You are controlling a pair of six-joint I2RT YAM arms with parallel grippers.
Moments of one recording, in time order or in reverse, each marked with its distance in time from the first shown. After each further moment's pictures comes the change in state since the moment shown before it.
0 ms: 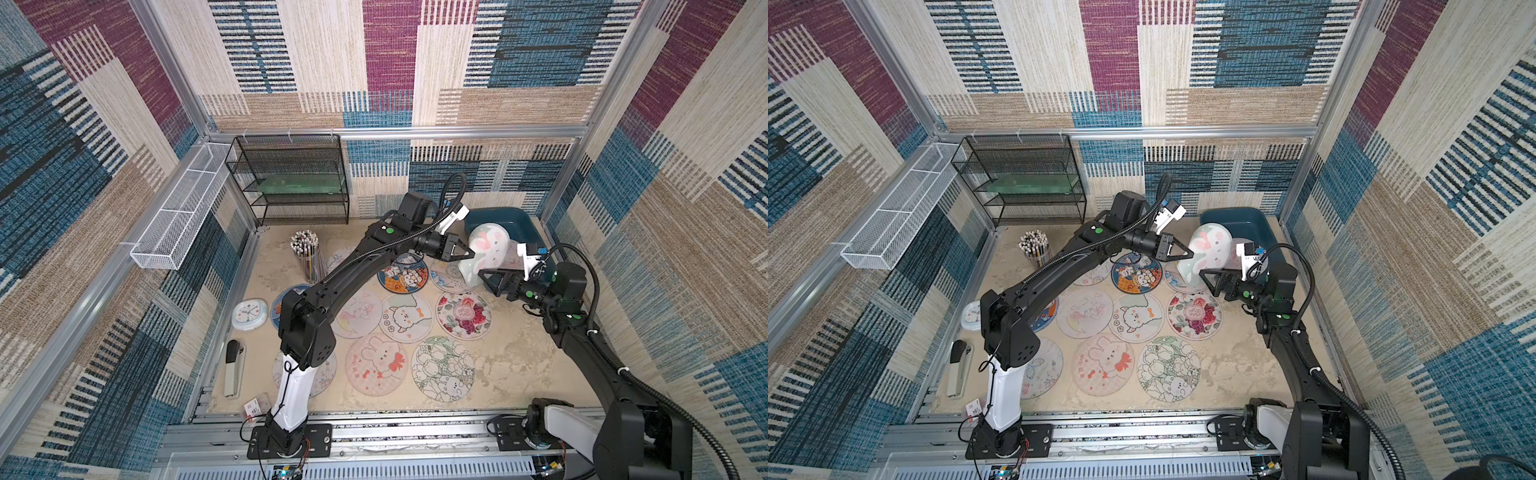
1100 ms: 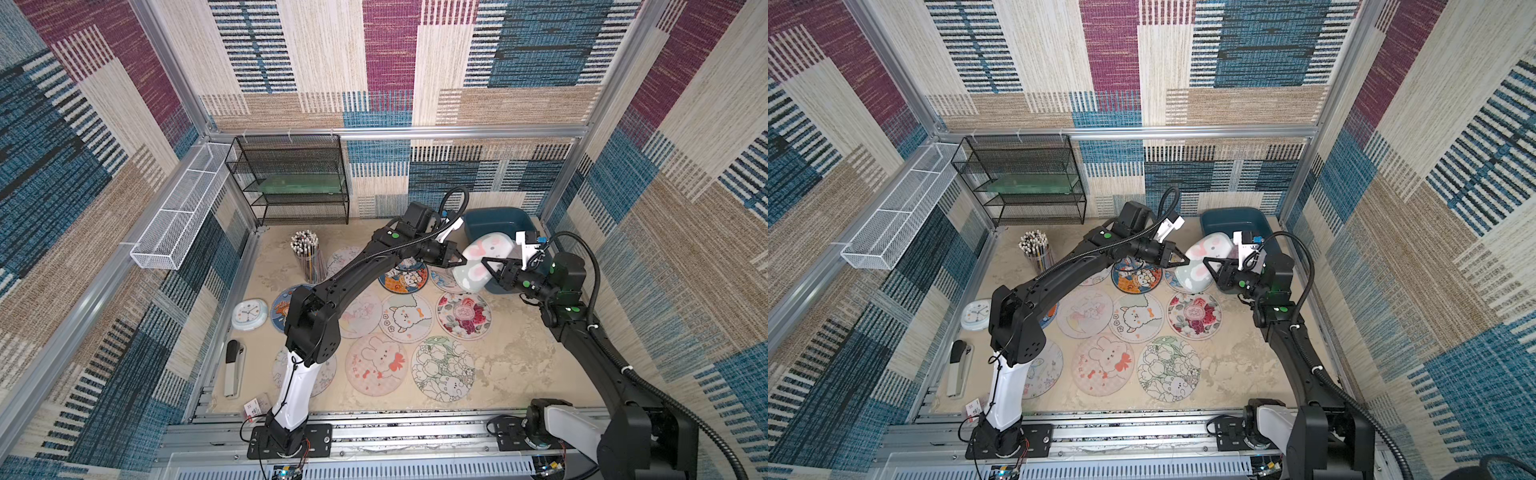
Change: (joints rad) left arm 0.000 0.068 -0.035 -0.017 -0.158 0.008; right arm 0.074 0.029 0.103 -0.016 0.114 0.021
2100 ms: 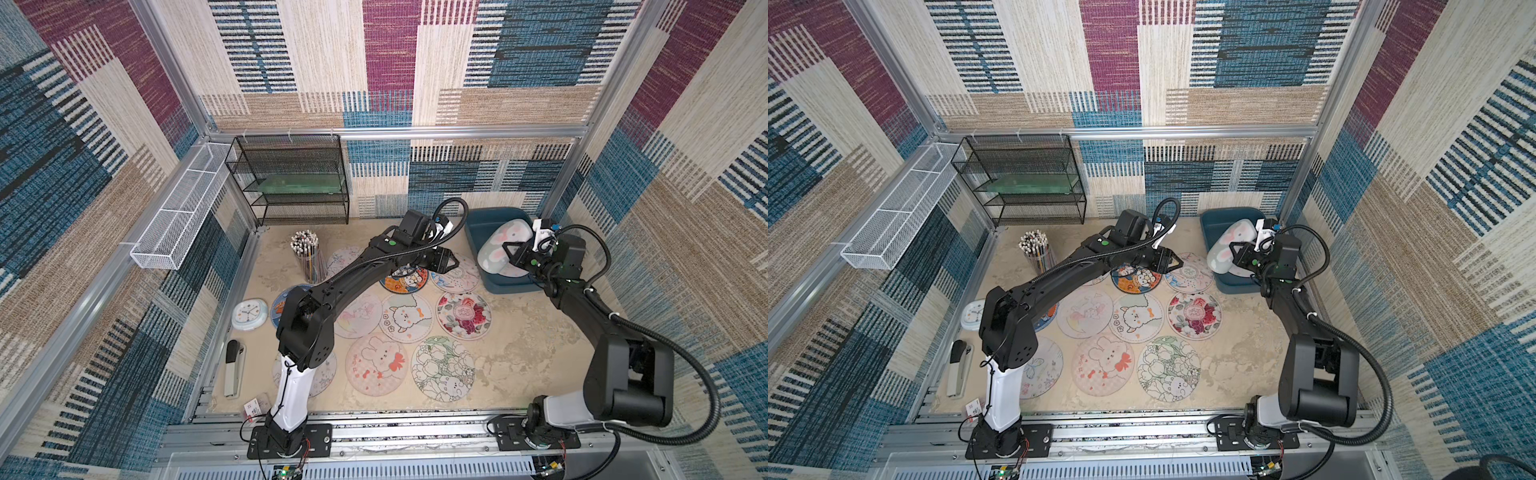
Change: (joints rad) left arm 0.002 -0.105 -0.233 0.091 -0.233 0.083; right arm -0.147 0.362 0.212 0.001 0.188 0.031
